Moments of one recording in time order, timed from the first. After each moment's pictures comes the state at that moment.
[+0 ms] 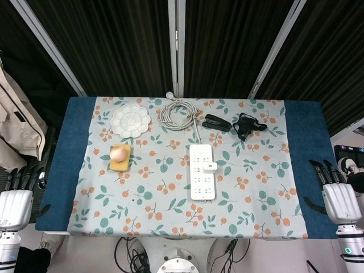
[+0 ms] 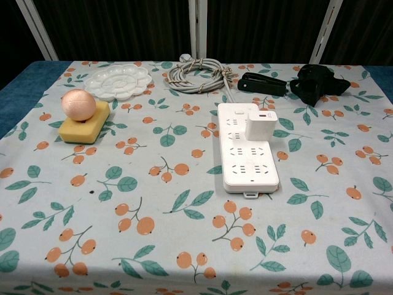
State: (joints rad) left arm -0.05 -1.15 -0.04 -1.66 1.51 1.53 0.26; right arm 0.09 -1.12 0.04 -1.58 -1.54 1.49 -0.01
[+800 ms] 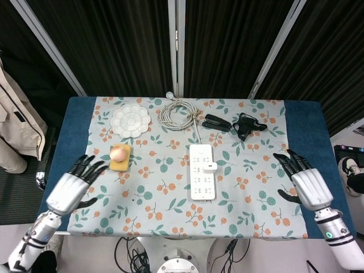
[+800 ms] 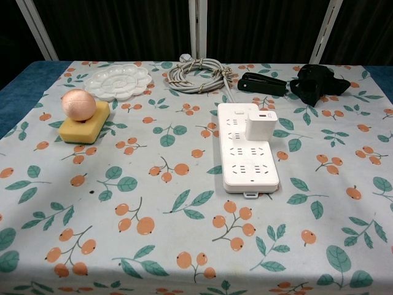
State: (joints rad) left arm -0.33 -1.16 -0.04 -1.71 1.79 1.30 0.18; right arm 0.27 -1.05 0.07 -1.70 -1.64 1.30 -0.03
